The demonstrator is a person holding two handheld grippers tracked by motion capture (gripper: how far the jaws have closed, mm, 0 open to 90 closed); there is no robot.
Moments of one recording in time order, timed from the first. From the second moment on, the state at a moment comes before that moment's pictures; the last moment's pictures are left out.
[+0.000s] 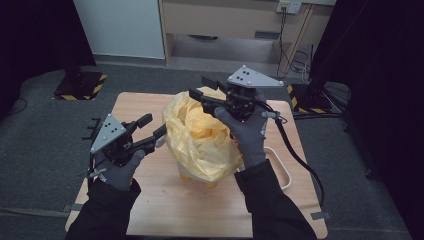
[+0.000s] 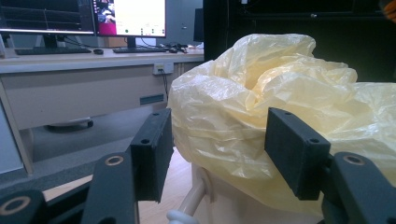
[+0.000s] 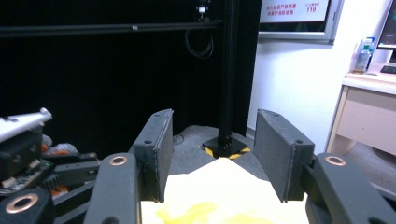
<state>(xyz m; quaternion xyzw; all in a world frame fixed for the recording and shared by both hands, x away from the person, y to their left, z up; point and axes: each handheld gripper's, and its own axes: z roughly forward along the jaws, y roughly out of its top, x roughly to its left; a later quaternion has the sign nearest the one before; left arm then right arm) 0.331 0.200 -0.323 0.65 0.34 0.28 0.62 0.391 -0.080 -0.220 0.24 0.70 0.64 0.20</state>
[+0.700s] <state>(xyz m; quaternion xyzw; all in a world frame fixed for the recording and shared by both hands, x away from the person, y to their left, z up) 0.331 0.199 -0.323 0.65 0.34 0.28 0.62 0.419 -0.041 -0.275 0.34 0.80 0.48 0.15</state>
